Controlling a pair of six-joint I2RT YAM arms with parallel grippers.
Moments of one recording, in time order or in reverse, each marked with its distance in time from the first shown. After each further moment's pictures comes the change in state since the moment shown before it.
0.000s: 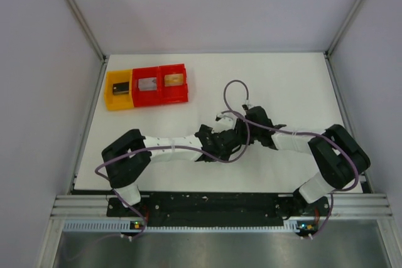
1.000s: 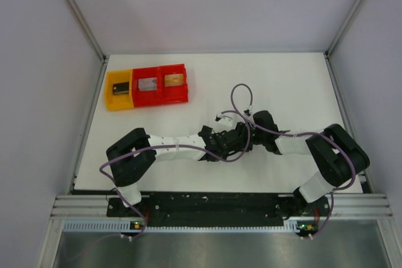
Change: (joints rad) left arm 0.000 0.047 0.036 -0.052 -0.034 -0.045; right arm -0.072 0.013 -0.131 0.225 -0.344 0.187
